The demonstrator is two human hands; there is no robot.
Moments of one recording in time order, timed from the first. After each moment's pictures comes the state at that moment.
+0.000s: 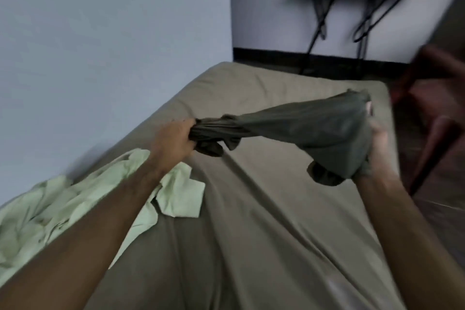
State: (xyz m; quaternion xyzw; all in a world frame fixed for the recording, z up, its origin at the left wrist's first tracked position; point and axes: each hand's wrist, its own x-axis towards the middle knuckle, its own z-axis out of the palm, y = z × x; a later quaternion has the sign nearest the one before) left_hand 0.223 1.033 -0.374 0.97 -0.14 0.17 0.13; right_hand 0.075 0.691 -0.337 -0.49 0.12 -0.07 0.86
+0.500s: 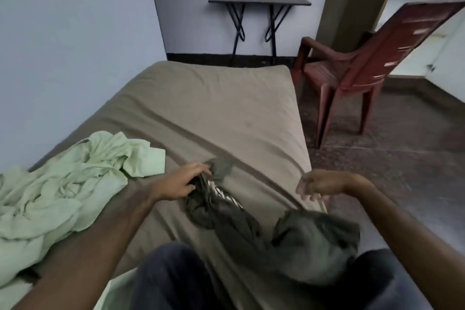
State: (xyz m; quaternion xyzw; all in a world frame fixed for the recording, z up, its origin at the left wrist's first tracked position) left_hand 0.029 1.009 -0.460 0.82 -0.50 -0.16 0.22; right_hand -0.186 0.654 -0.389 -0.88 0.18 0.25 0.37
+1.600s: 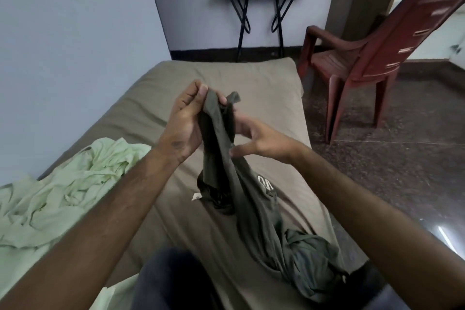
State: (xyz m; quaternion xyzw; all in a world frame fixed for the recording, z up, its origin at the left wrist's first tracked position) left_hand -0.035 0.911 -0.287 0.44 -0.33 -0.19 0.81; right_hand -0.098 0.735 -0.328 -0.78 -0.18 0.05 0.59
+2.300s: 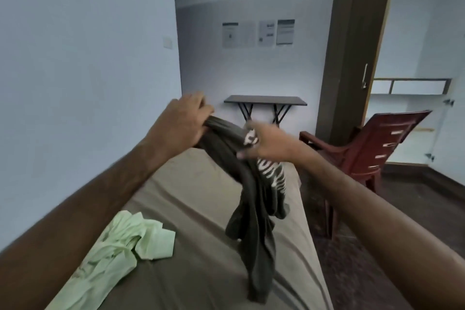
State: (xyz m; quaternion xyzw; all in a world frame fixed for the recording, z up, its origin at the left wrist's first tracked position) left_hand -0.015 0.987 -0.101 0.74 -0.44 0.51 -0.01; right_hand -0.118 0.762 -0.115 -0.96 -0.08 -0.16 0.23
